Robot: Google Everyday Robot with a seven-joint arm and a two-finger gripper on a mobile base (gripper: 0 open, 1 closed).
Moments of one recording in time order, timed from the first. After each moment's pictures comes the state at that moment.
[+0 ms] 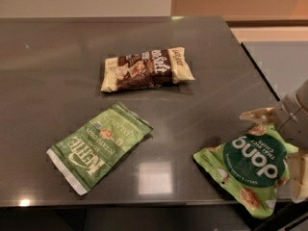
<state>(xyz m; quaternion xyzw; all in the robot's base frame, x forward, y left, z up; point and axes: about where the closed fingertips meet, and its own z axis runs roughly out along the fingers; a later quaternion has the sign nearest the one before) 0.368 -0.235 0.854 -0.78 0.62 0.03 0.08</state>
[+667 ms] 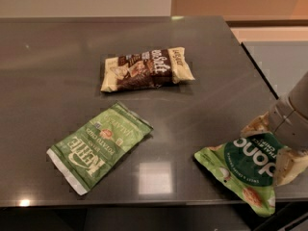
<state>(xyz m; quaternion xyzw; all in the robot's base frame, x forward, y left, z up) 0.366 -0.233 0.848 -0.79 0.61 0.02 0.06</state>
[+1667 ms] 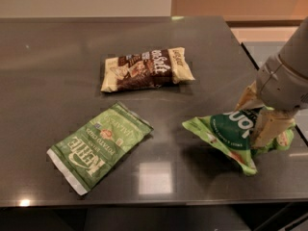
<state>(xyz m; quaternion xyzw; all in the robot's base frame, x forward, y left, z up) 0.404 -0.201 0.898 -0.76 0.64 0.05 0.10</state>
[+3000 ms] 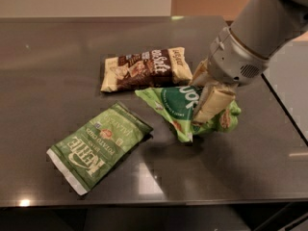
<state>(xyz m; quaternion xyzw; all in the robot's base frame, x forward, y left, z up) 0.444 -0.092 0.927 -0.73 0.65 0.12 0.18</state>
